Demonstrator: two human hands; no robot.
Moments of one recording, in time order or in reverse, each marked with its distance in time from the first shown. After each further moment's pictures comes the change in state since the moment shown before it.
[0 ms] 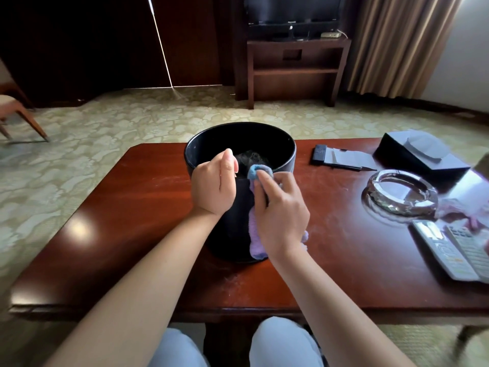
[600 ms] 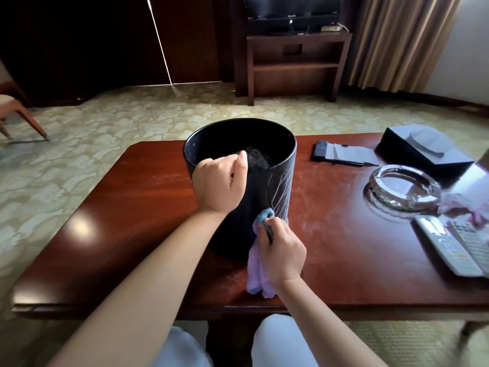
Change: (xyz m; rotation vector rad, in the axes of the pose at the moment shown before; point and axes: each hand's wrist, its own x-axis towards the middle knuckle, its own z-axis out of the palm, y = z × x) left_hand 0.000 -0.001 0.008 0.266 -0.004 0.139; right_hand -0.079 0.052 0.020 -0.053 -0.195 0.157
